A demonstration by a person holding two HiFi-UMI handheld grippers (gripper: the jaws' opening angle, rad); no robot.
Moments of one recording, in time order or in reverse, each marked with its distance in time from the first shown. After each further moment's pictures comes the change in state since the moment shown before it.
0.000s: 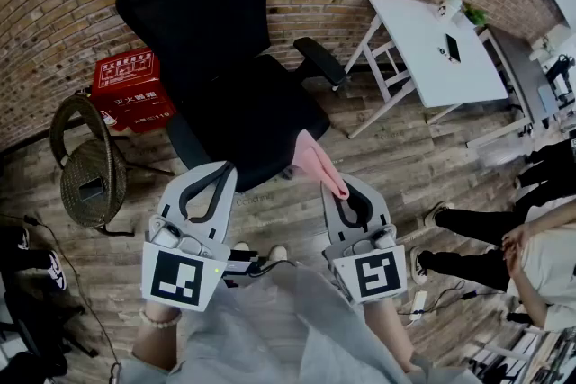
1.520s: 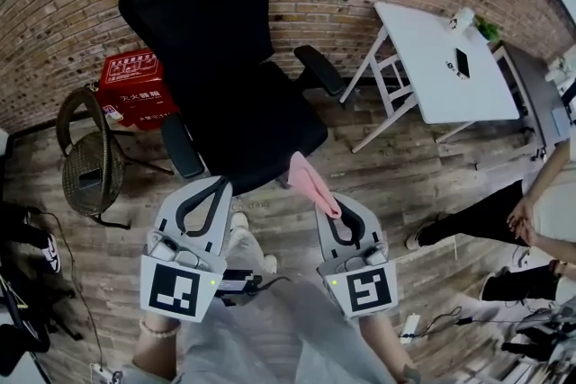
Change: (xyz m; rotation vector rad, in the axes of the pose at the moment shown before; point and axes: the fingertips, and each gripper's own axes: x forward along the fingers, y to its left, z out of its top) left arm 0.032 -0.061 0.007 -0.057 0.055 0.117; right arm -0.033 -0.052 -0.040 0.010 -0.004 0.103
